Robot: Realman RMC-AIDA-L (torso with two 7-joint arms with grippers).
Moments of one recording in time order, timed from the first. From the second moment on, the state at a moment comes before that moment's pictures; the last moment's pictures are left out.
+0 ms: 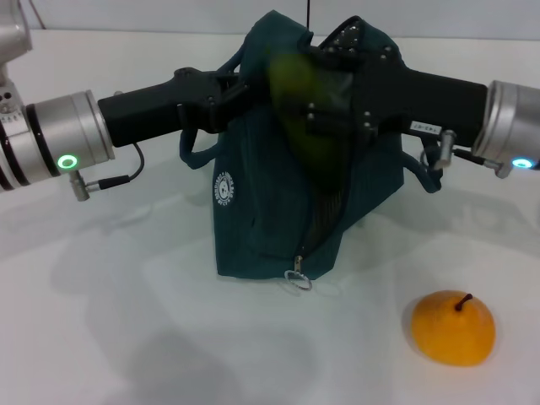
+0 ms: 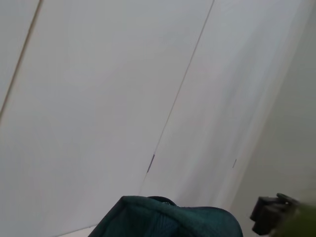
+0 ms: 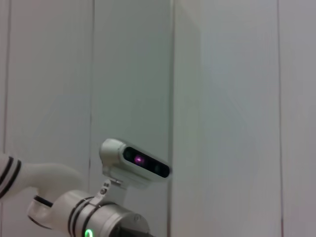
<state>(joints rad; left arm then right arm) -0.54 -2.05 0.92 0.56 1.51 1.46 -1.45 0.69 2.03 -1.46 -0.51 -1.02 -1.35 0.99</state>
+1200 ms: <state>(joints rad) -0.52 -2.07 0.93 0.54 1.52 1.43 -1.43 0.32 1.90 -0.87 -0.59 -1.70 -1.95 0.85</state>
